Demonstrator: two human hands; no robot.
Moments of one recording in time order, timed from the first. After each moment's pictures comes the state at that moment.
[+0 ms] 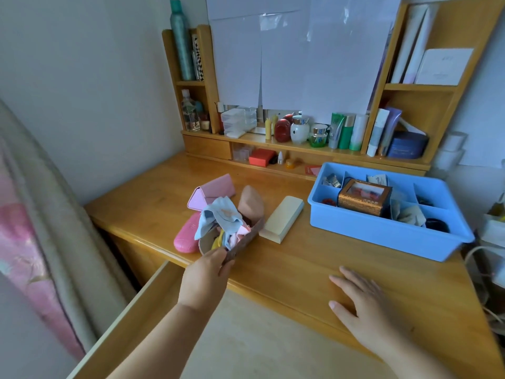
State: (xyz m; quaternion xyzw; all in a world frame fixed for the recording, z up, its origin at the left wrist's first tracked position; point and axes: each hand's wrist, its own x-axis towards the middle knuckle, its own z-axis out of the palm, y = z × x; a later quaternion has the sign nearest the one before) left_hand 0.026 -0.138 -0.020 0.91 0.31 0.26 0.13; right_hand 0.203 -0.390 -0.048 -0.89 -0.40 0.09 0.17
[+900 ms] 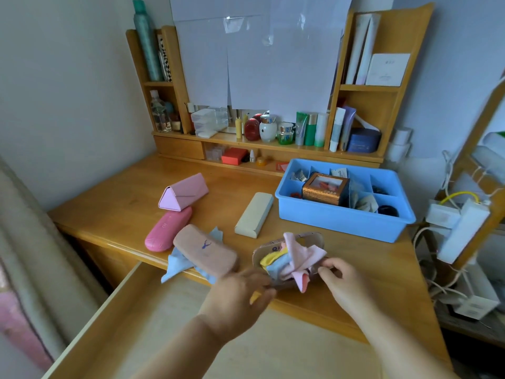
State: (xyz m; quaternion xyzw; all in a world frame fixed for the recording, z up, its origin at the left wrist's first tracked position) left_hand 0.047 -0.228 -0.013 0.96 0.05 0.19 0.19; right_hand 0.208 -0.403 -0.026 -0.87 -0.17 0.14 0.43
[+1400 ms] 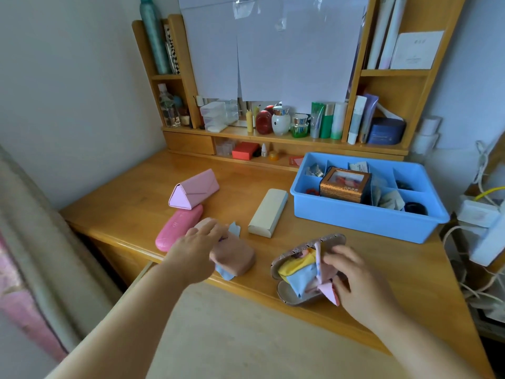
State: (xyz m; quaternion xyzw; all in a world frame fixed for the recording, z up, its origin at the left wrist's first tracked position) left_hand 0.054 -0.107 0.006 0.97 0.24 0.03 0.07; right_hand 0.210 -0.395 -0.028 -0.86 -0.42 -0.04 0.30
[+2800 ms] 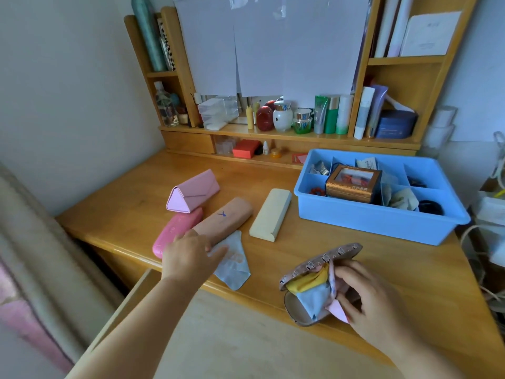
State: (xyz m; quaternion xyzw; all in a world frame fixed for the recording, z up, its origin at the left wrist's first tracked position) left_hand 0.070 -0.095 -0.017 0.91 0.38 0.16 0.01; right_hand 0.210 -0.398 -0.046 -0.82 -0.45 -0.07 0.35
